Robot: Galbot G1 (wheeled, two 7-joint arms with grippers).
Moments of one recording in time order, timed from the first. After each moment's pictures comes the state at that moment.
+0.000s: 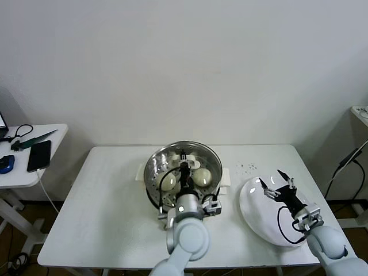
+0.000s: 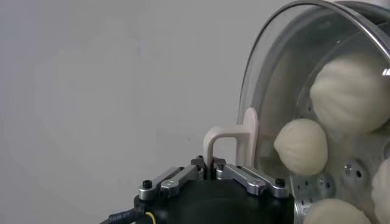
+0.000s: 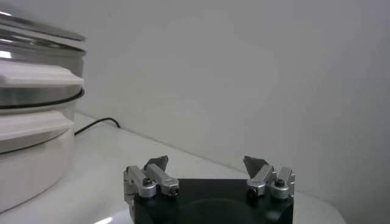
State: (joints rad) left arm 1.04 -1.60 0.11 -1.80 1.77 0.71 0.35; right arm -1.19 0.88 0.39 1.47 0.43 0.19 -0.18
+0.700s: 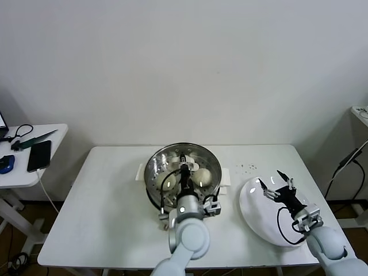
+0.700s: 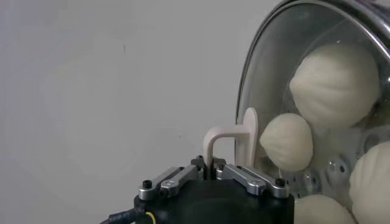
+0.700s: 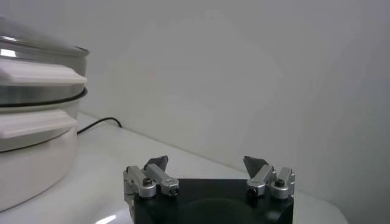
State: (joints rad) left arm 1.03 -1.61 0.10 -1.75 1.77 0.73 0.32; right arm -1.19 0.88 0.39 1.47 0.42 0.19 -0.19
